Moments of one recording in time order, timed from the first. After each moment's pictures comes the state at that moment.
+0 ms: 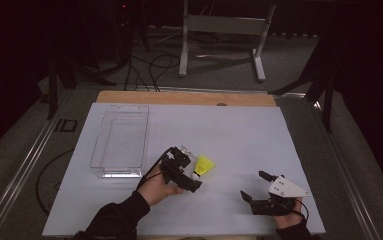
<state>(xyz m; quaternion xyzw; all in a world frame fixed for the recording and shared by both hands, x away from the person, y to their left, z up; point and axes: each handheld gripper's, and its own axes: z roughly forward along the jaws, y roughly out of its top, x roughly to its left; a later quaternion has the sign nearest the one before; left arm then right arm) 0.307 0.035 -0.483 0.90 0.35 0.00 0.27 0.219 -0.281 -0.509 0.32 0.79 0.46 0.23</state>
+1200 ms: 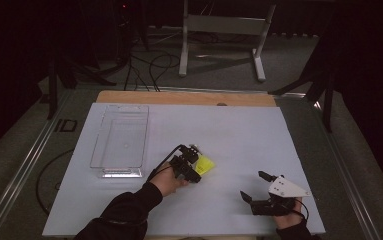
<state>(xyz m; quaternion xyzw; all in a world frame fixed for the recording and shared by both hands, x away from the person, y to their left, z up) 0.336 0.007 -0.509 0.91 0.38 -0.04 0.19 0.219 -0.282 -0.509 0.32 0.79 0.46 0.23</state>
